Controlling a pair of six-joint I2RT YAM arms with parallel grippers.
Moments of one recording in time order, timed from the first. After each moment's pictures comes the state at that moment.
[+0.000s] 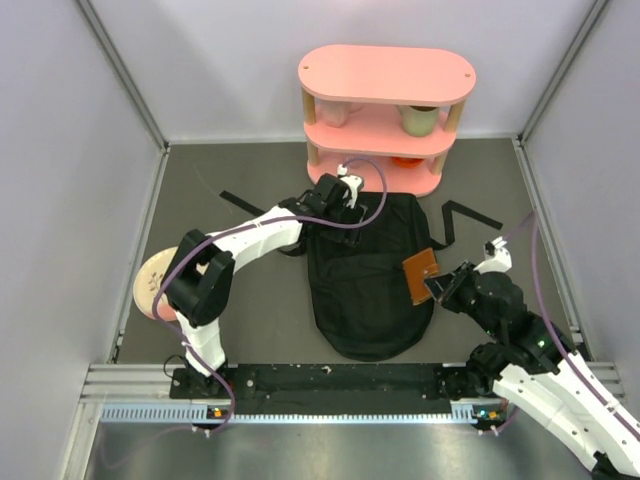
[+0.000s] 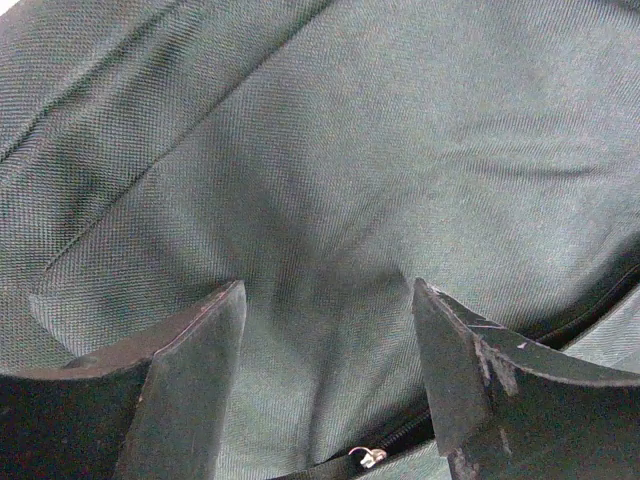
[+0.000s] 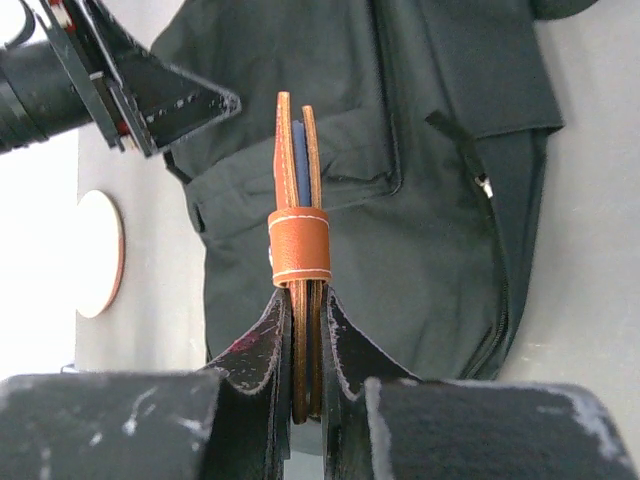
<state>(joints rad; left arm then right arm) -0.70 1.84 1.37 -0.33 0.07 -0.25 0.67 0.36 0.52 -0.63 0.23 0.93</state>
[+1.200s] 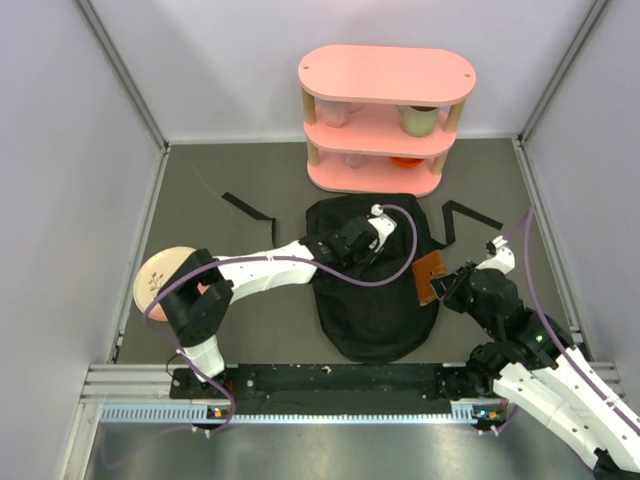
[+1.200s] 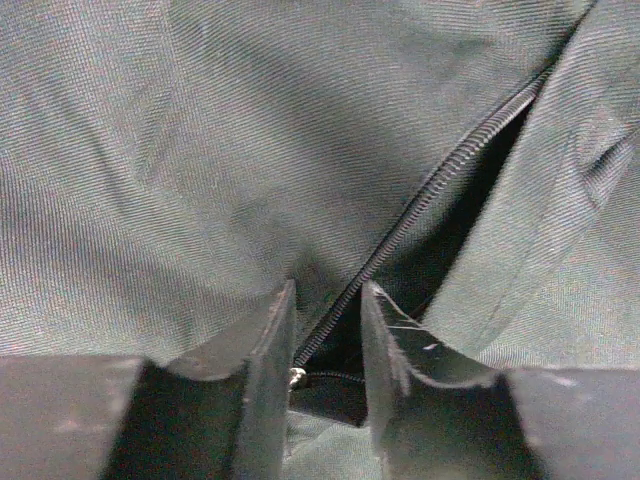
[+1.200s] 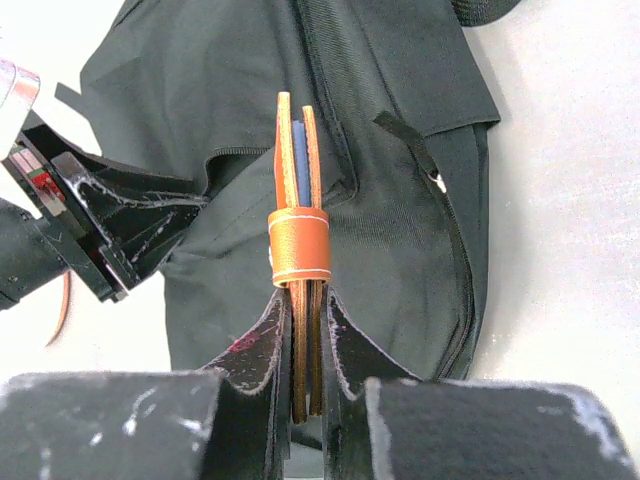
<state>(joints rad) -0.95 1.75 1.21 -0.29 -0.16 -0.09 0.67 0.40 0.56 -0.72 0.35 0.92</state>
